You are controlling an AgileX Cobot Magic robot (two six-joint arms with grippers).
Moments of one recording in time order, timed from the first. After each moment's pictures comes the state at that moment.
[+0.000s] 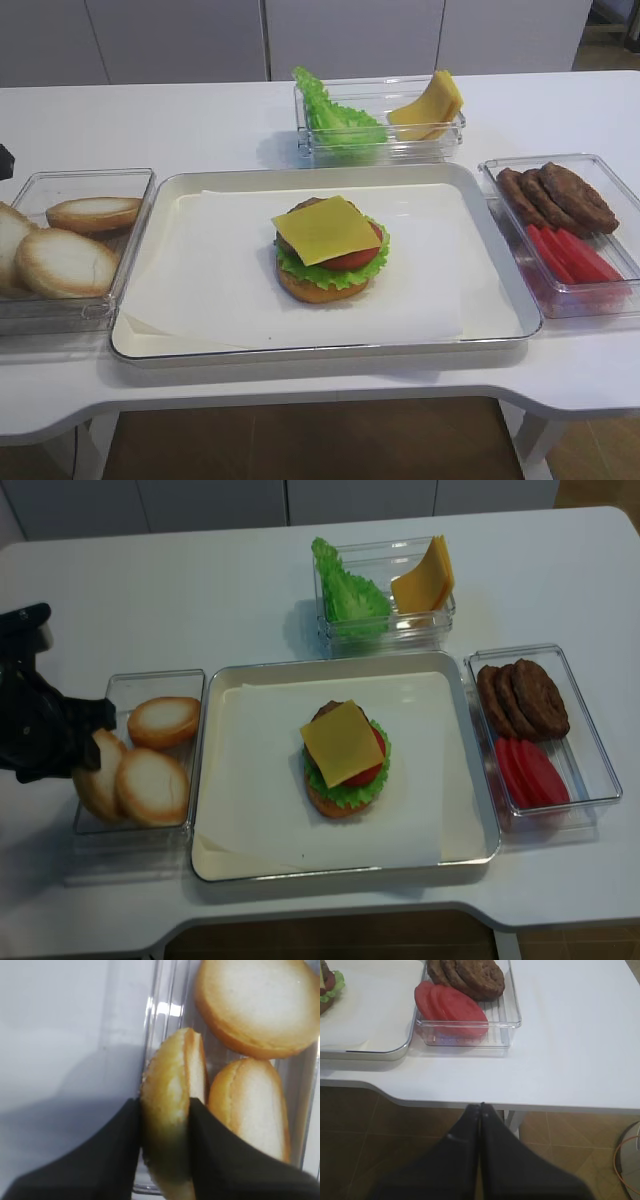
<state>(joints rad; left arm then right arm) 0.06 1.42 -1.00 -0.05 0.88 -0.18 -0.04 -0.02 -0.47 0.11 1.15 -0.14</state>
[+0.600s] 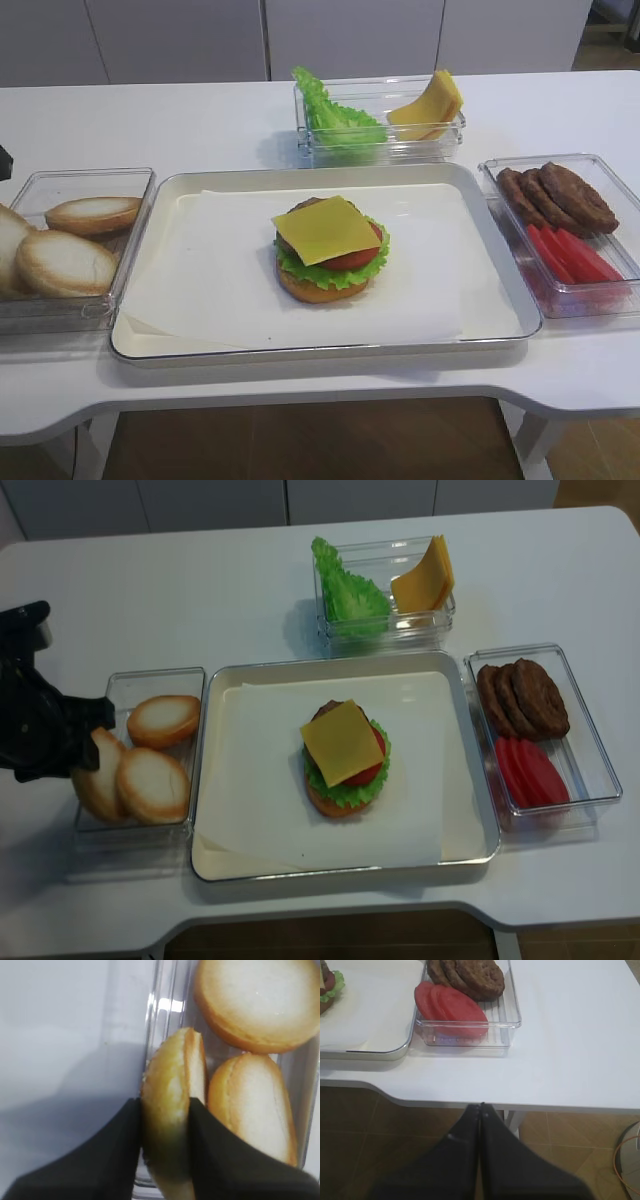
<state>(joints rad) 0.06 1.41 -1.00 -0.05 0.90 -0.18 -0.04 -0.02 -0.47 0.11 1.15 -0.14</state>
